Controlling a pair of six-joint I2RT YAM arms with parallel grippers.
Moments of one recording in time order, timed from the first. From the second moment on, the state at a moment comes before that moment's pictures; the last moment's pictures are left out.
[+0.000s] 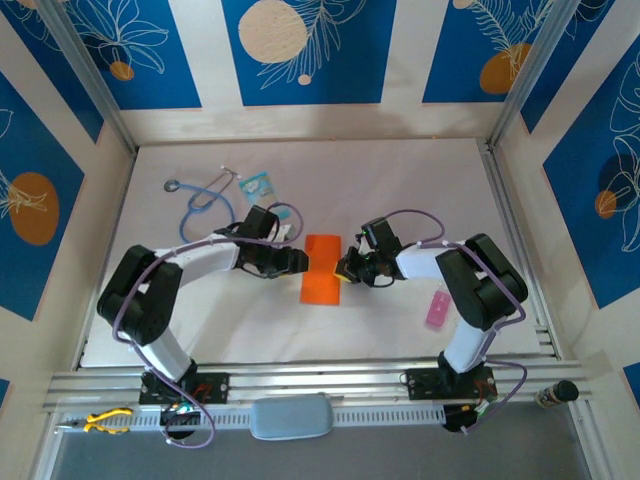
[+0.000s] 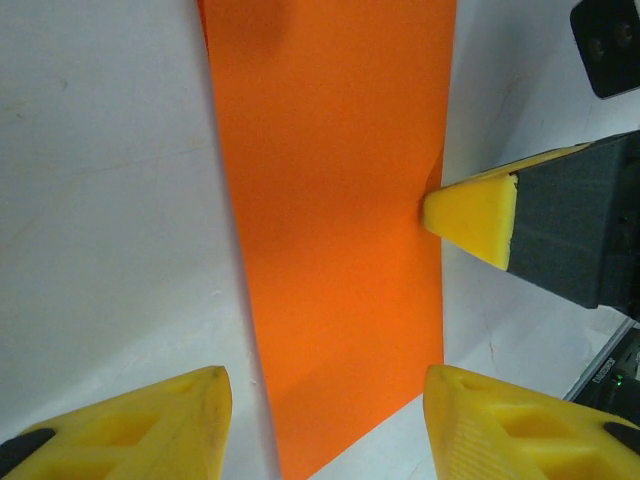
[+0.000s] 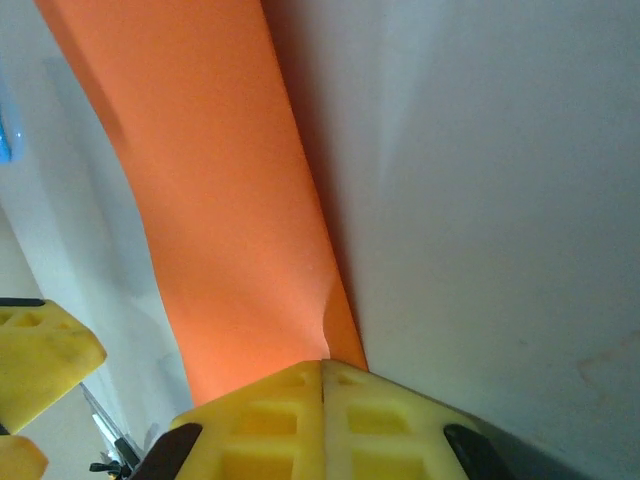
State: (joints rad) left arm -0.52 1.68 0.94 -0.32 0.53 -0.54; right arm 0.50 1.74 0.74 0.03 -0.52 0.95
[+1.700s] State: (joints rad) left arm -0.52 1.83 1.00 -0.33 0.58 -0.57; right arm 0.50 1.75 0.74 0.04 -0.54 0.95
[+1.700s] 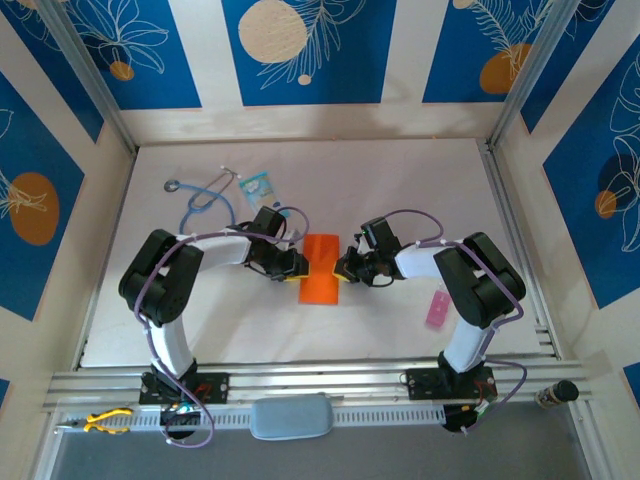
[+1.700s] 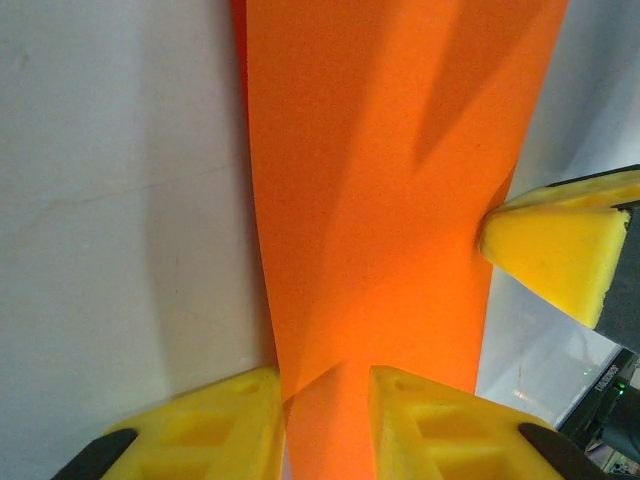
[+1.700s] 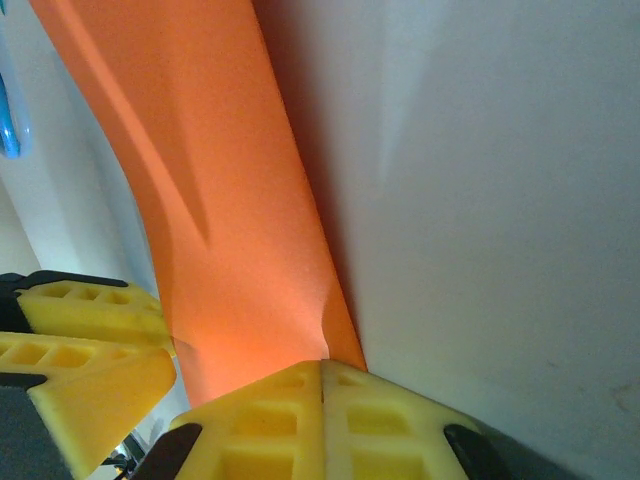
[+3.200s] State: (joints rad) left arm -0.52 1.66 0.89 -0.25 0.53 -0.81; right arm 1.05 1.44 0.63 0.07 0.14 0.23
